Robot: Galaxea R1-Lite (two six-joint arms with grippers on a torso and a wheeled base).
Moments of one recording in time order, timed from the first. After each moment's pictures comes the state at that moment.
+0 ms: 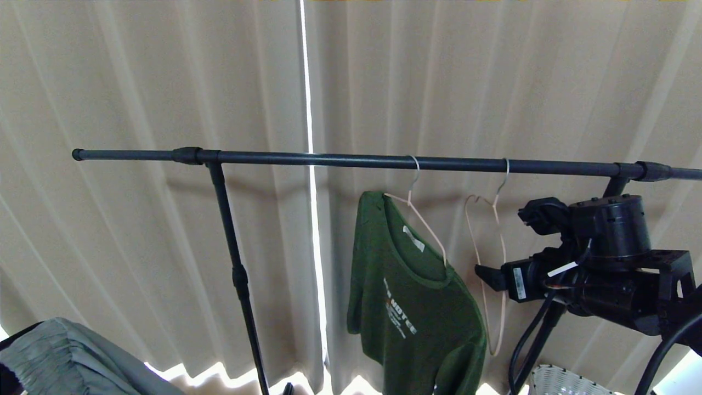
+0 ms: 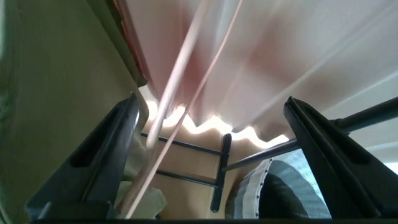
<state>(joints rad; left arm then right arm) -0.01 0.63 -0.24 -0.27 -0.16 0.21 0.39 1.63 -0.68 -0.32 -0.27 0.14</state>
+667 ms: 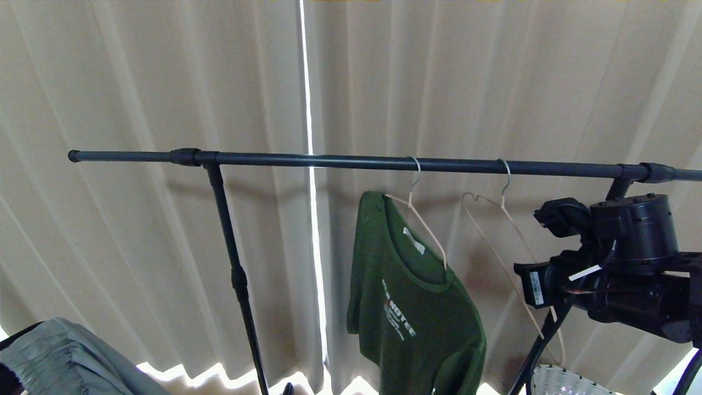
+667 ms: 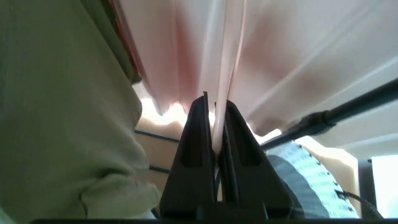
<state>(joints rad) -0.01 0.63 -0.24 -0.27 -0.16 0.21 0.38 1.55 -0.67 -0.25 -0.27 0.13</state>
